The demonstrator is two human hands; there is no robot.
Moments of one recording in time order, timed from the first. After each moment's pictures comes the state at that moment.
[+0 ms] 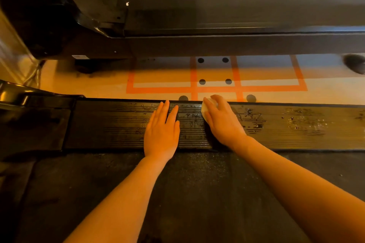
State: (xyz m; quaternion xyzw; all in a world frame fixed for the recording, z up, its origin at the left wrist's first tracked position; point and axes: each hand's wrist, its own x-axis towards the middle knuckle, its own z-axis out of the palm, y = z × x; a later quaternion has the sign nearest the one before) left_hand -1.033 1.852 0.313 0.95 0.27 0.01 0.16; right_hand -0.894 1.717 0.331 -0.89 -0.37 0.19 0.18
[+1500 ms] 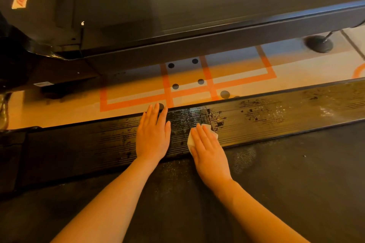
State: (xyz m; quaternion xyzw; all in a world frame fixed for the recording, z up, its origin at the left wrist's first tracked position) left_hand -0.966 1.805 0.300 0.97 0.20 0.01 0.09; right_hand -0.942 1.624 0.283 -0.92 -0.32 0.08 0.18
